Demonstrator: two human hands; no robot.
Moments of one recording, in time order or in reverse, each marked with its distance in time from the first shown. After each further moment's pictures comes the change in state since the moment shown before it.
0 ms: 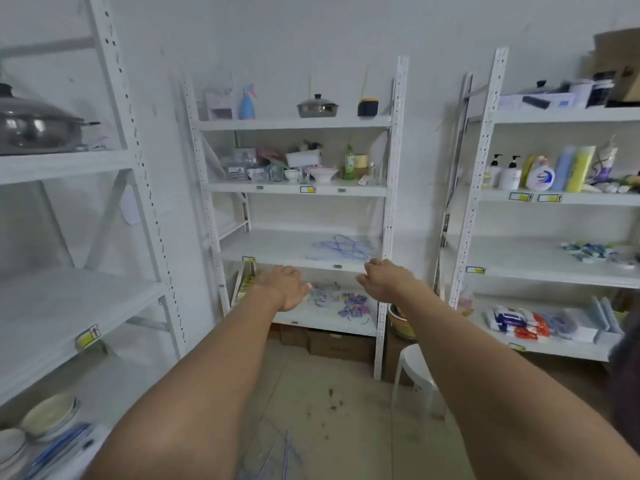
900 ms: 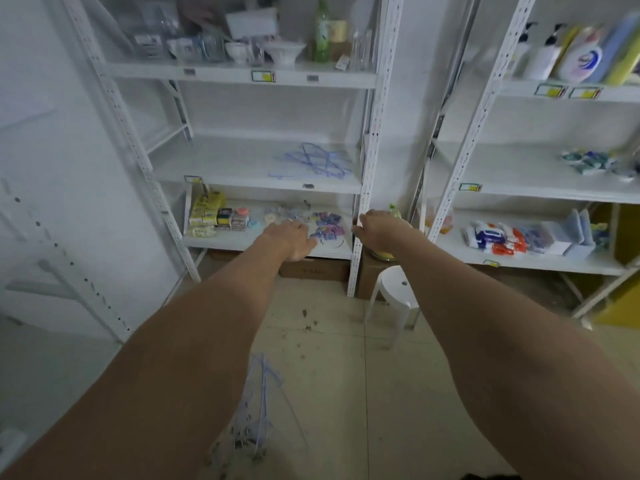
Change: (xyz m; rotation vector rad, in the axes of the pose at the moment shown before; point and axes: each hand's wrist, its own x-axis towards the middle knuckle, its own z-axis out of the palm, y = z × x) left_hand 0.264 0.019 0.144 -0.030 -0.267 0.162; right_hand 0.224 0.093 0.148 0.003 -0.165 0.087
